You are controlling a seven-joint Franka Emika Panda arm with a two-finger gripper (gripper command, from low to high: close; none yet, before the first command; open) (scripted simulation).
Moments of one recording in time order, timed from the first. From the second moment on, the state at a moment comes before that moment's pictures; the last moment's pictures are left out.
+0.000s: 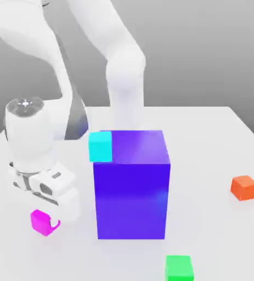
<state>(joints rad) 1.33 -0.50 -1.97 -2.57 -0.96 2.54 -1.59</state>
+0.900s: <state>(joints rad) 2.07 -0.46 -1.95 -2.31 -0.69 2.36 -0.54</state>
